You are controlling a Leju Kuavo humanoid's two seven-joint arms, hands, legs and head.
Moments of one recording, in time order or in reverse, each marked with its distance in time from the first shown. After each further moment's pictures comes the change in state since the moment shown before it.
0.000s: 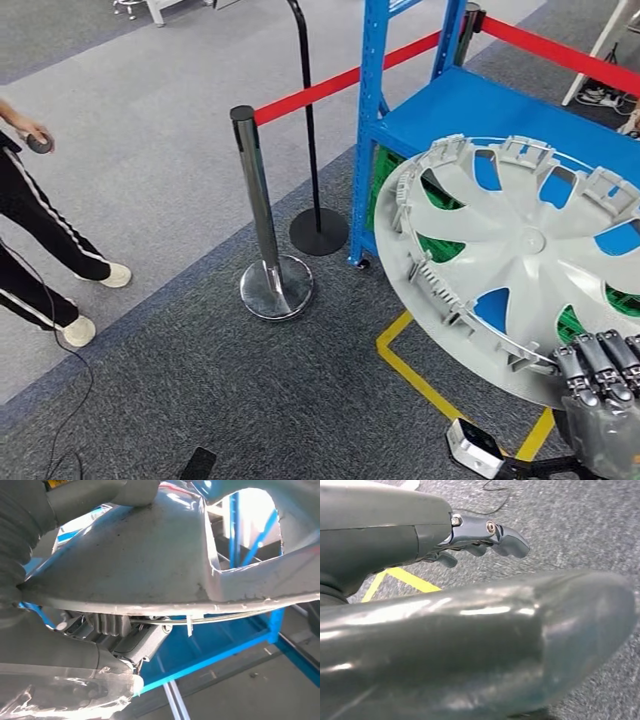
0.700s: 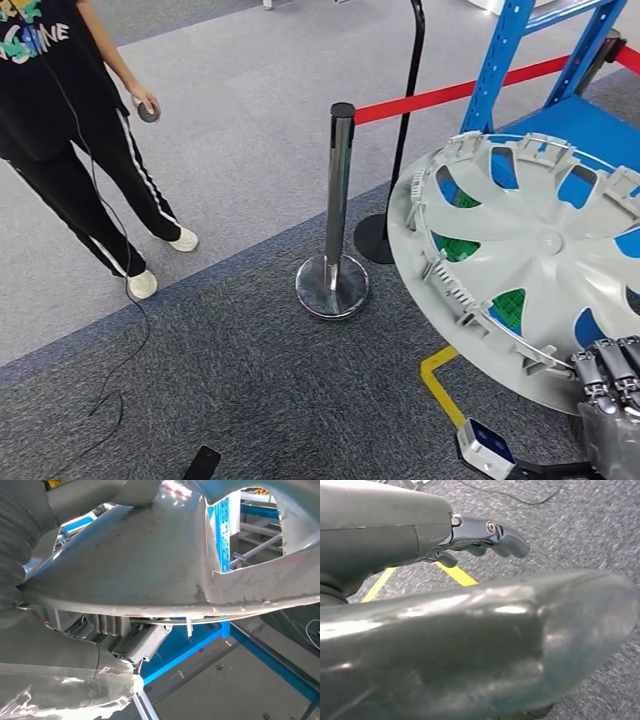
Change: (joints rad) left arm 0.004 -0.003 -0.001 0.000 0.001 0.001 0.008; right arm -0.009 0.012 -0.027 -0.016 0.001 0.000 -0.014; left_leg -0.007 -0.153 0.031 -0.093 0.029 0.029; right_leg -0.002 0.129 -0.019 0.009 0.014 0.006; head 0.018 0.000
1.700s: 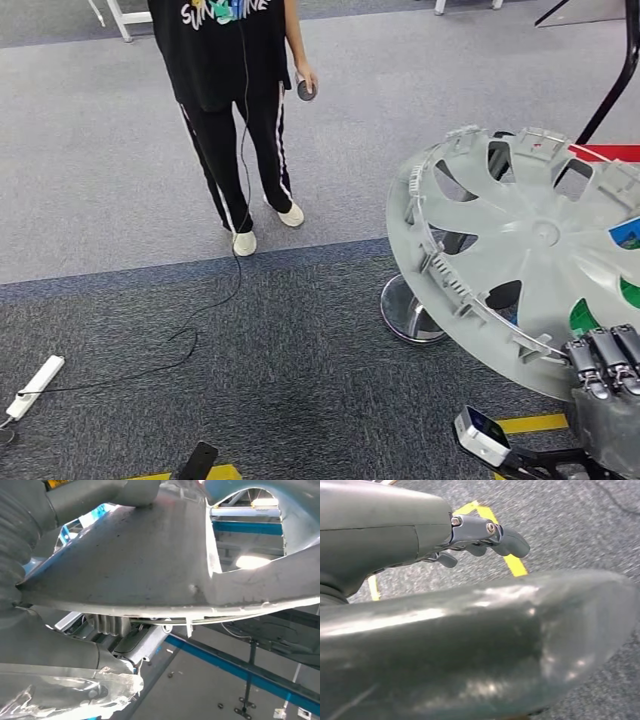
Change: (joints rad) left arm -0.003 0.004 0.001 0.000 0.026 -0.012 -0.003; right arm -0.056 0.027 -0.011 0.048 0.001 0.000 -0.037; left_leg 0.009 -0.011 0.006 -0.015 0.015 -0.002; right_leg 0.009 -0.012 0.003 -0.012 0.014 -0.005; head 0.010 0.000
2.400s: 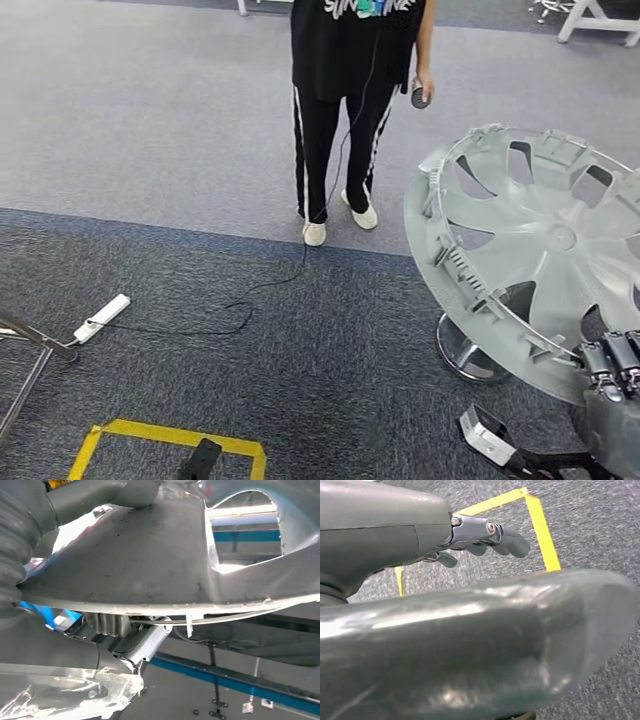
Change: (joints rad) left arm -0.010 -0.006 -0.001 0.000 -0.020 0.002 0.014; right arm 0.015 0.009 -0.010 0.002 -0.001 0.000 0.039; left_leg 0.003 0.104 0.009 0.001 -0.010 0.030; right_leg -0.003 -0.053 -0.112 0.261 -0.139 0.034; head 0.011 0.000
